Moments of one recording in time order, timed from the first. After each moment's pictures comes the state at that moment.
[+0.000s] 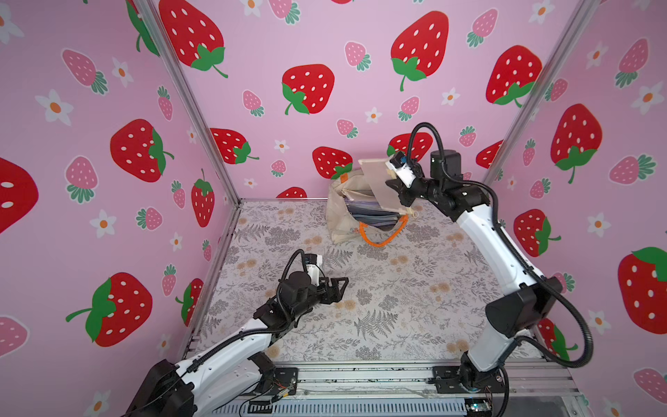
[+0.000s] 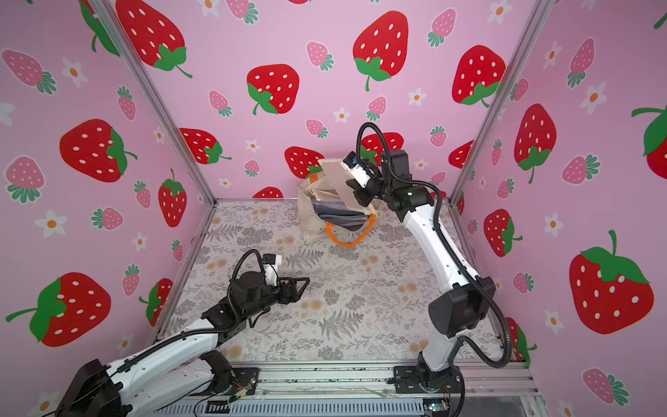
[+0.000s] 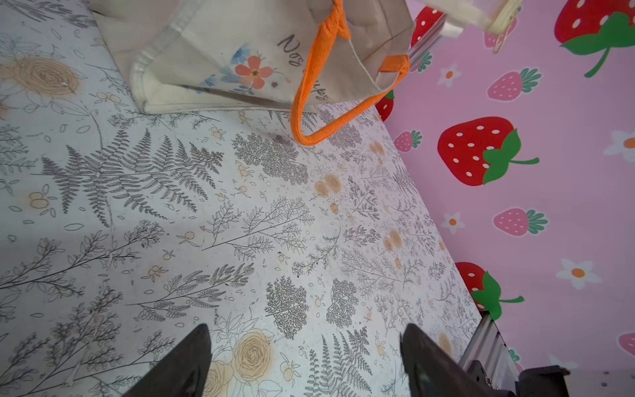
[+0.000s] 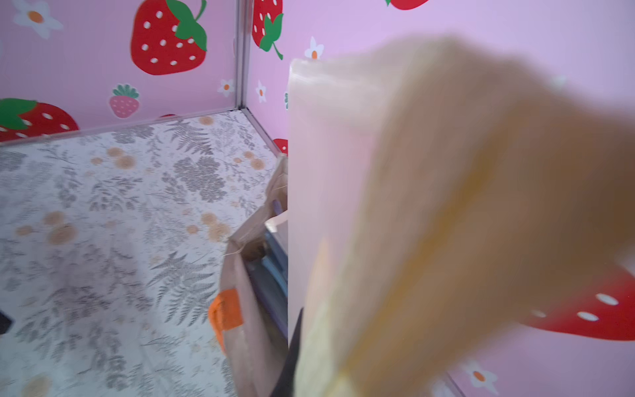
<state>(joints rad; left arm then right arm) -0.62 0.96 0.43 0.11 0.12 -0.63 0.46 1.82 2.04 -0.62 -0.37 -0.58</state>
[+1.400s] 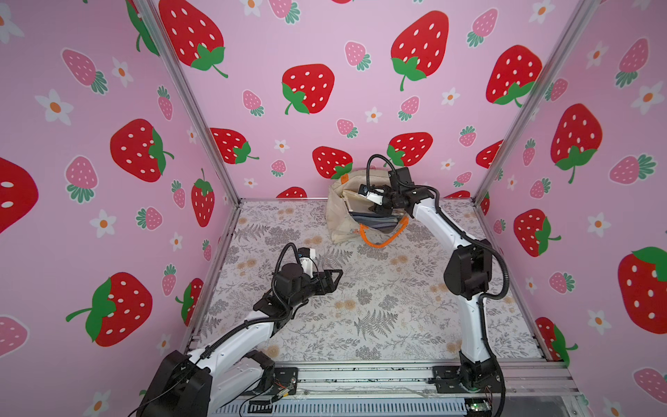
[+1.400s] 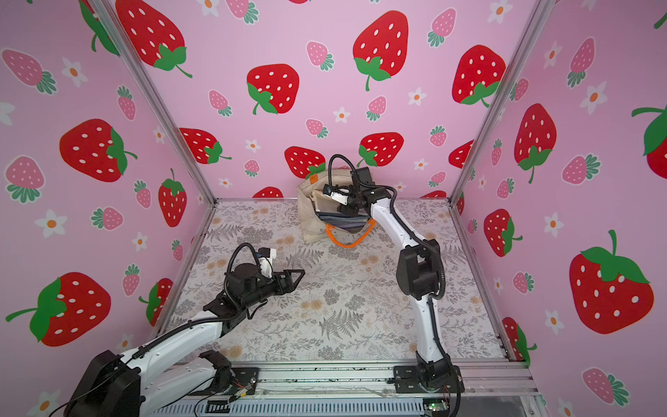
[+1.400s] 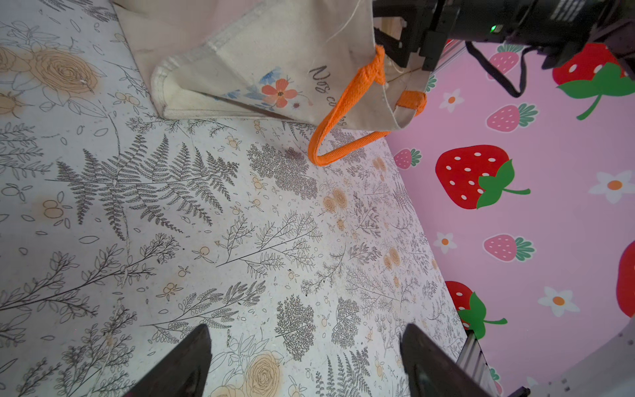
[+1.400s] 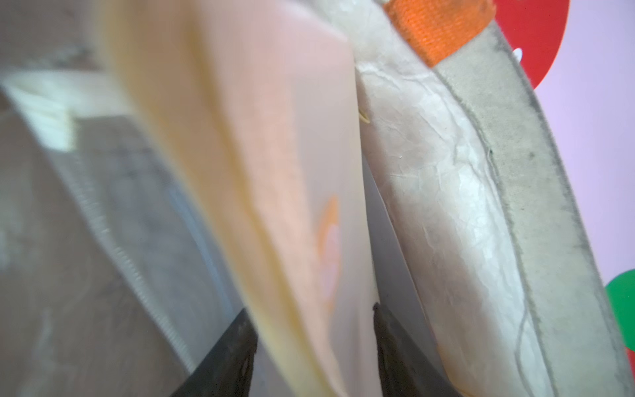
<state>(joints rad) -0.48 1.05 0.43 0.21 0.27 -0.66 0.50 2.18 2.12 -0.64 -0.25 -0.90</state>
